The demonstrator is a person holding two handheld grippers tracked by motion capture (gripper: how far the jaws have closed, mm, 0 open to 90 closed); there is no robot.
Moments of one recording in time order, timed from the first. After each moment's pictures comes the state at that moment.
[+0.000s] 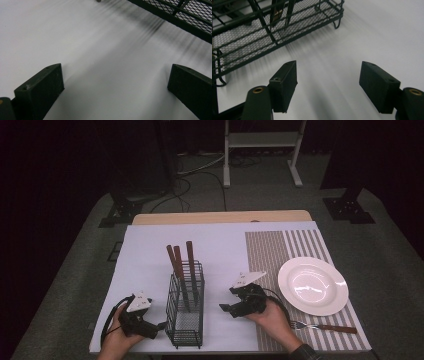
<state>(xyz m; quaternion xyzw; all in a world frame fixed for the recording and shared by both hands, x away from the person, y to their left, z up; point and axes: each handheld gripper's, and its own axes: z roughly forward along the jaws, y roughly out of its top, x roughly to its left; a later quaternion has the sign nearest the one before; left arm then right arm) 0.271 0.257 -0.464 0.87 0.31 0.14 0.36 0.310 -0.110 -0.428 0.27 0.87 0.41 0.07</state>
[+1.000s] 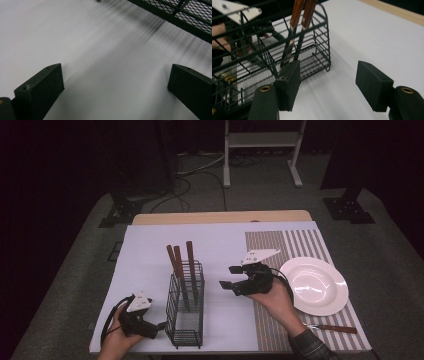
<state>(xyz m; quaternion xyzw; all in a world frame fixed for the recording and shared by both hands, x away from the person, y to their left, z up) 0.271 0.257 -0.464 0.87 0.31 0.14 0.36 0.330 -0.122 -0.365 0.27 0.83 0.48 0.07</state>
